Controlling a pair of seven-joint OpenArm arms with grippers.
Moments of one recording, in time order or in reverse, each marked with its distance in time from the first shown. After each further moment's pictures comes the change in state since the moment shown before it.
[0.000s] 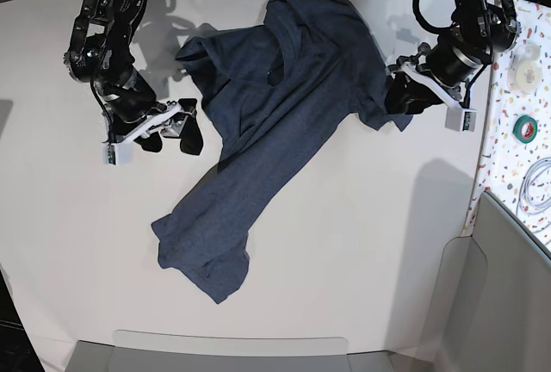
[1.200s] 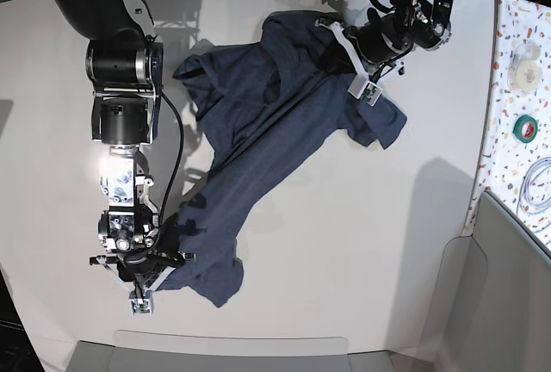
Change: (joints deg) left arm 3.0 0.2 23.8 -14.3 18.8 -8.8 -7.8; right arm 47.9 -0.8 -10.0 -52.2 -44.8 -6.1 14.6
